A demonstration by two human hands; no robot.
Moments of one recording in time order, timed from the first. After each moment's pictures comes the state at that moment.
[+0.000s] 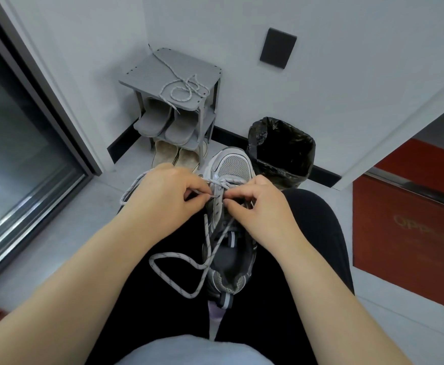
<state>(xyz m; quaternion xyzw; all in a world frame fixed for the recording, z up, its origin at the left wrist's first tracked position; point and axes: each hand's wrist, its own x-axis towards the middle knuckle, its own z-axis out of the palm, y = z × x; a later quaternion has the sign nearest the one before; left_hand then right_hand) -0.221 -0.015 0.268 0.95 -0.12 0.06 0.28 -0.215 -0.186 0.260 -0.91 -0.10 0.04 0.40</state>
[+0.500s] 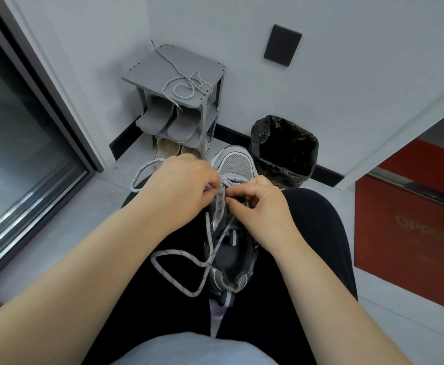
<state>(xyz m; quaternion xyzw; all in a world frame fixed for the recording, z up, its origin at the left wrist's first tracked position) -0.208 -0.023 0.273 0.96 -0.18 0.04 0.20 -0.216 -0.181 0.256 -0.88 -0.07 0.03 0.46</state>
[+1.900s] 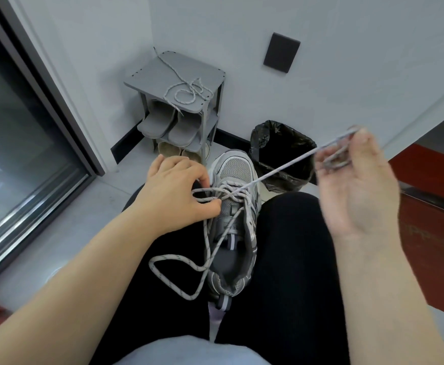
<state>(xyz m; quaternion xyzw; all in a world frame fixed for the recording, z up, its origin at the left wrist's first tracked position) -0.212 -0.015 0.255 0.97 -0.09 0.03 0.24 -0.206 -0.232 0.319 -0.42 0.00 -0.07 0.91</state>
